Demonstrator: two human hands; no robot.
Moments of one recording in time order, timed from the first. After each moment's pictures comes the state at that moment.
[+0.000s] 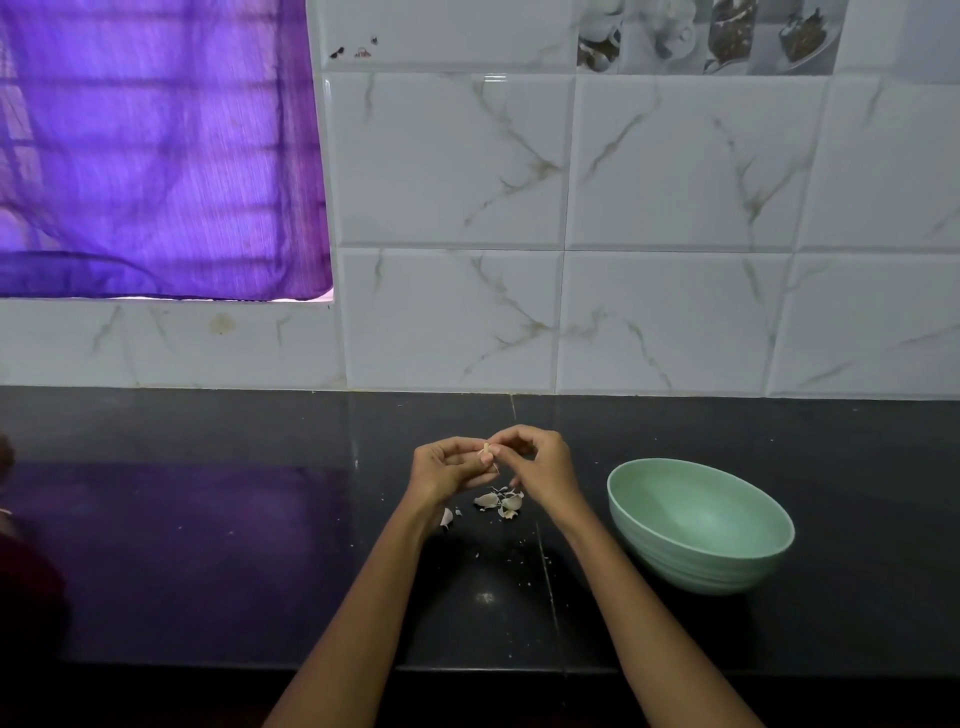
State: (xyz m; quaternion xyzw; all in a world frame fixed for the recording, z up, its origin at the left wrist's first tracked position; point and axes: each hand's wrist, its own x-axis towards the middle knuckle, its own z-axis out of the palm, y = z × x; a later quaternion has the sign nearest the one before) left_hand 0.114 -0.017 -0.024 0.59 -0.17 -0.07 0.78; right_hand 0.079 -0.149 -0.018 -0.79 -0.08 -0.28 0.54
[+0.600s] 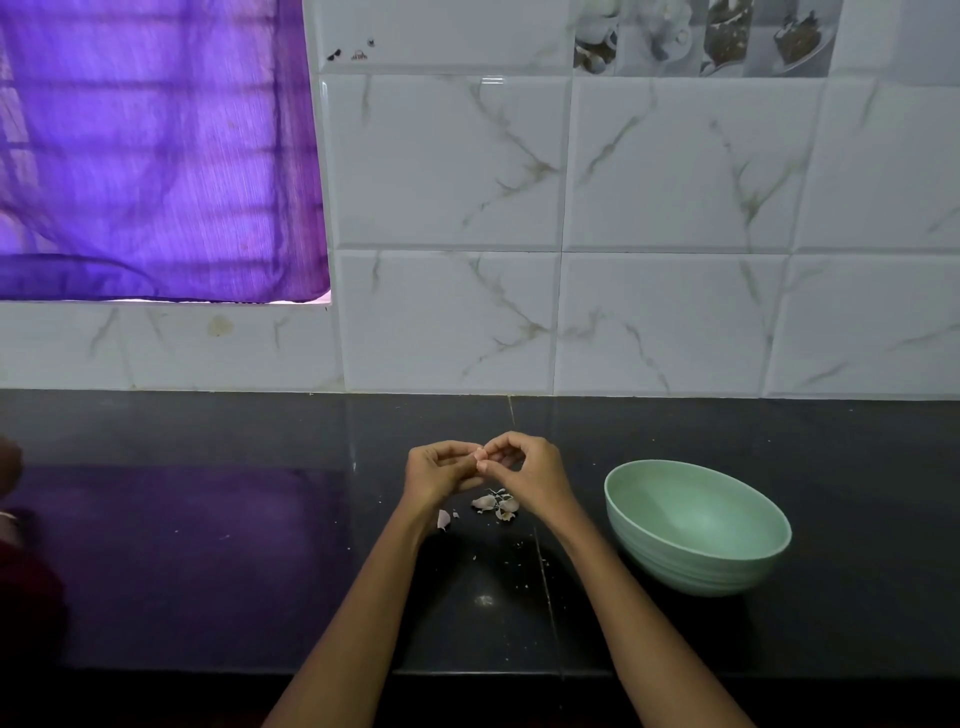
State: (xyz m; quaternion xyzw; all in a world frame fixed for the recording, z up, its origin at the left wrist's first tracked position) left_hand 0.120 -0.017 -0.027 0.63 -0.14 -0.02 0.76; right_hand 0.085 -0.149 -0.025 -0.84 -0.07 -0.28 0.45
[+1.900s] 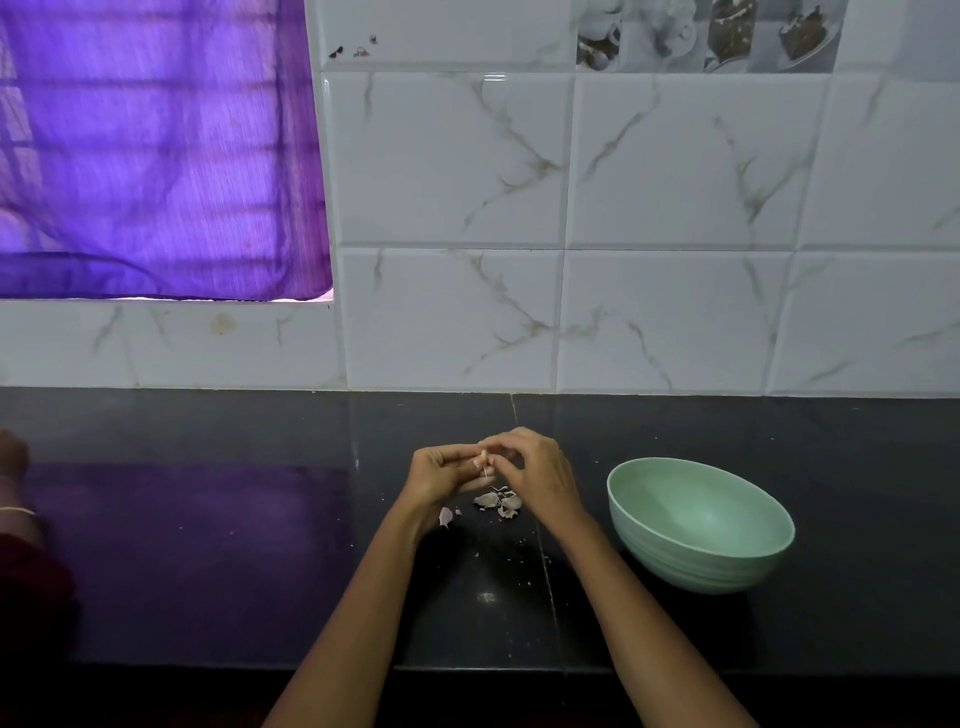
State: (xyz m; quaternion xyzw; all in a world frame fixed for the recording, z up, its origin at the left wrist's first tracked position) left_hand 0.119 -0.016 -0.027 0.59 -0.15 -0.10 0.79; right_hand 0.075 -0.148 -0.019 -0.90 -0.08 -0.31 0.31
